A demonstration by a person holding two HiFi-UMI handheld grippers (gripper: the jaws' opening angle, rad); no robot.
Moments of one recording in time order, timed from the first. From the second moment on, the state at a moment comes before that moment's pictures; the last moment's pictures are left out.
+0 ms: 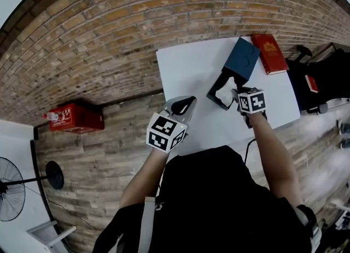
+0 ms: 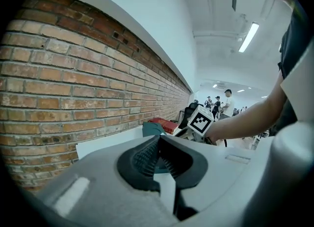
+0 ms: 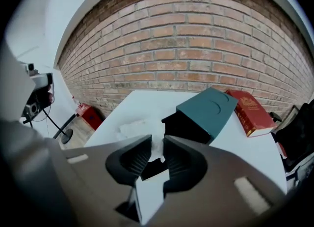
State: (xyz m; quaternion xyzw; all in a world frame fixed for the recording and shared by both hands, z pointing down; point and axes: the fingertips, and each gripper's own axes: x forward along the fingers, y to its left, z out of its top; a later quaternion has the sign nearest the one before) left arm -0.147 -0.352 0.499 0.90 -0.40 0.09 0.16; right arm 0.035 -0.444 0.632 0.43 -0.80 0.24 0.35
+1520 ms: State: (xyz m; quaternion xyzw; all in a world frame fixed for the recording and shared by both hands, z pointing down) left arm 0.037 -0.383 0.408 0.91 -0.39 0.06 0.10; right arm 0.265 -0.364 0.387 0.50 -0.85 0.15 0.01
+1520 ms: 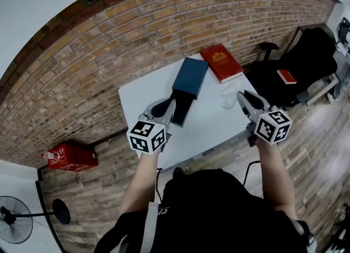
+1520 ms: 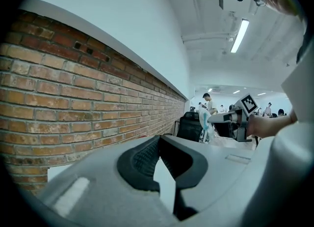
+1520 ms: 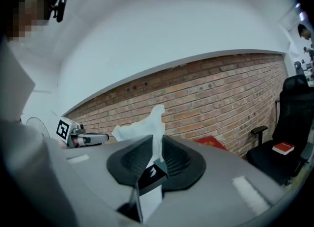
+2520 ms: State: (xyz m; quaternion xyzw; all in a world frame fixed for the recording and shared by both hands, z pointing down) left arm -0.002 -0.374 0.405 0.89 -0.43 0.05 0.10; right arm 0.325 -0.315 0.390 0.55 -0.82 0.12 -0.04
